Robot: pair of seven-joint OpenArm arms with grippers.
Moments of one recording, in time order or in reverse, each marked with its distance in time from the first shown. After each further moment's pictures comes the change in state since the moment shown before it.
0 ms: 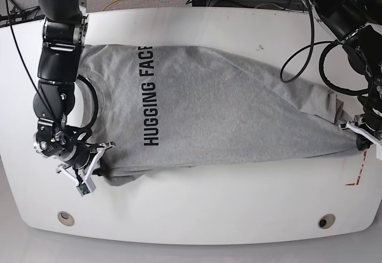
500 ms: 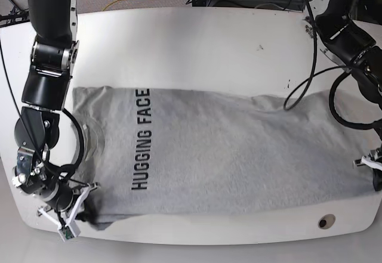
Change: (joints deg) left arm -14.9 -0.2 0.0 5.2 -0.3 0.0 4.6; right arm 13.5 2.0 -0.2 3.4 0.5 0.5 -5.1
